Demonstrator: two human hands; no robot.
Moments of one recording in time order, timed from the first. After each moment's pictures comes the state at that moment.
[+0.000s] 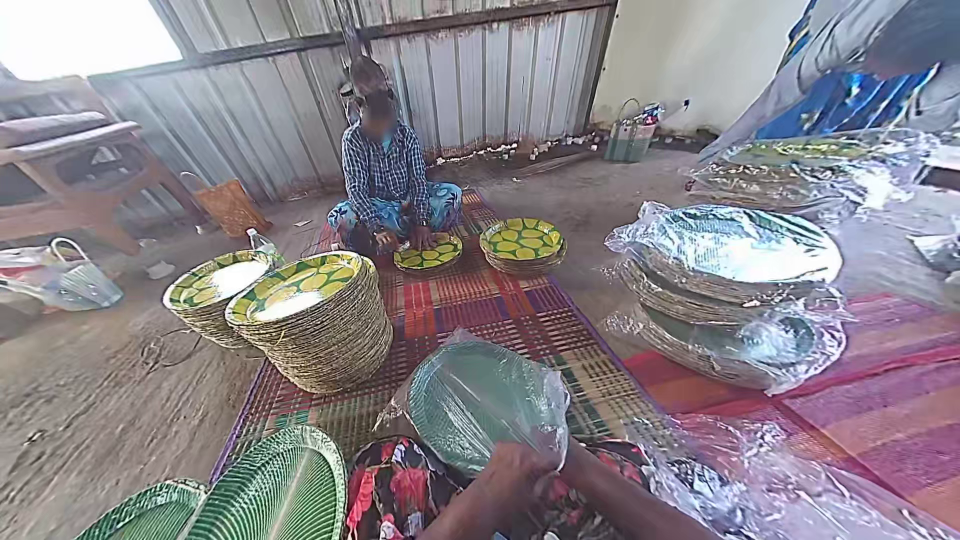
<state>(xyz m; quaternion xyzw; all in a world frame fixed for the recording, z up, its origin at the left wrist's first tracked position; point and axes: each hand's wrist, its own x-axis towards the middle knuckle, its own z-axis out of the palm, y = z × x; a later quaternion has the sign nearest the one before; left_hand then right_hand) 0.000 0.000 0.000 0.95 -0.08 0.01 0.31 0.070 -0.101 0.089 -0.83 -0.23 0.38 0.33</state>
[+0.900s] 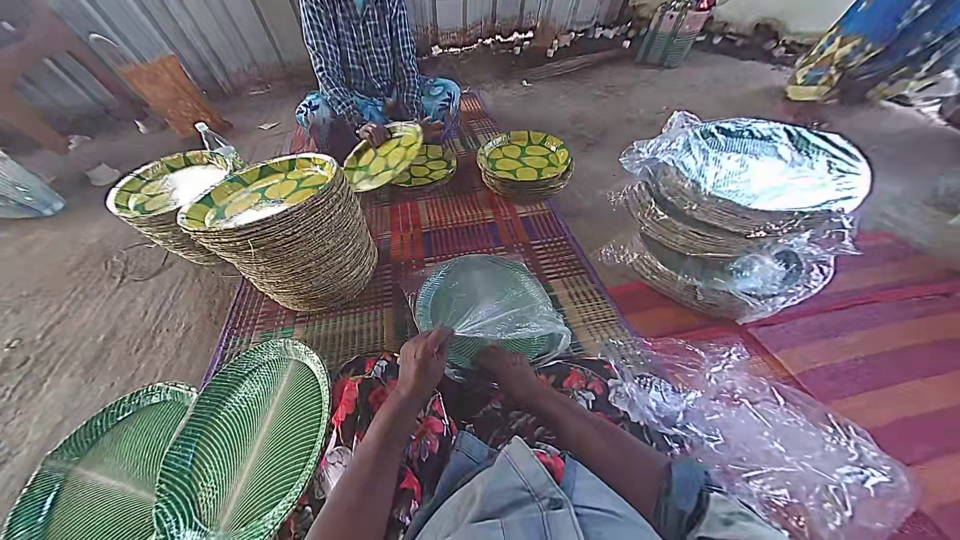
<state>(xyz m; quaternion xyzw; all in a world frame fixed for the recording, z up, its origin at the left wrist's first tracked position) -0.040 0.064 -0.020 0.90 0.14 0.32 0.26 0.108 -0.081 -0.093 -0.80 -0.56 0.23 0.06</state>
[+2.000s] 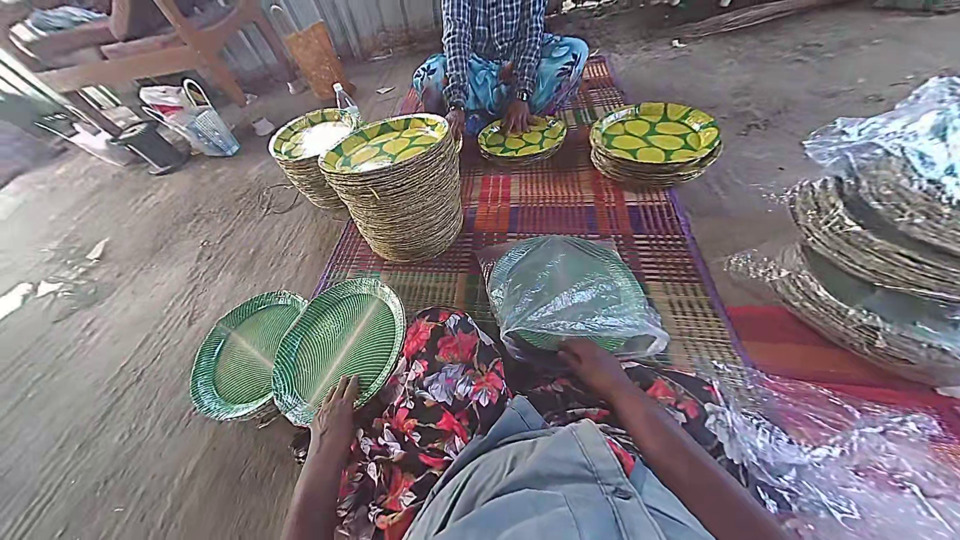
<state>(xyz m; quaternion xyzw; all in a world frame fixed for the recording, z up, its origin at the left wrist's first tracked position) -0.318 0.070 -0.037 0.78 0.60 -0.13 0.12 0.121 -0.101 -0.077 -0.81 -0.49 0.30 0.12</state>
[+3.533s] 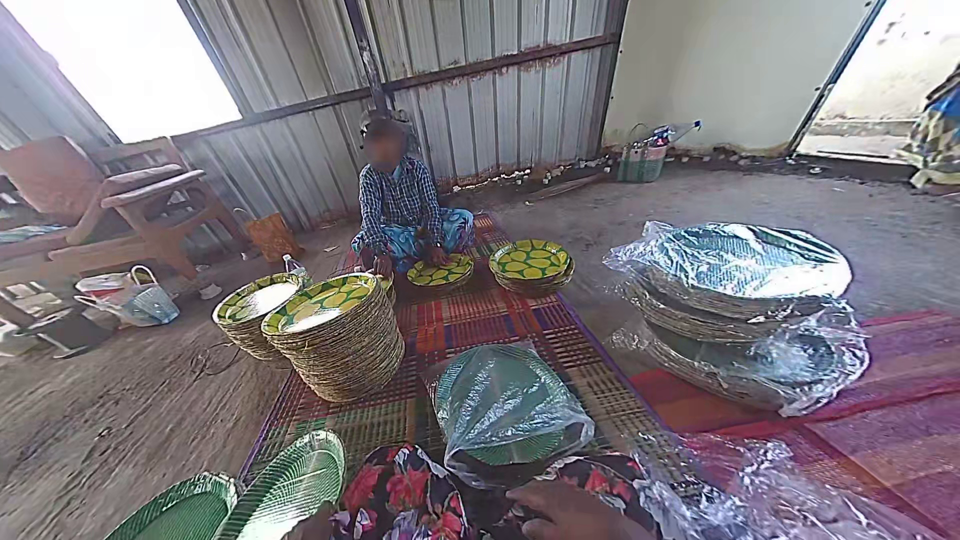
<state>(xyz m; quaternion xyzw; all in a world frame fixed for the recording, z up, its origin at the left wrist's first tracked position) -0.224 0.089 0.029 0.84 0.52 -0.12 0.11 0.089 -0.159 0.021 -0.68 -0.60 0.39 0.15</state>
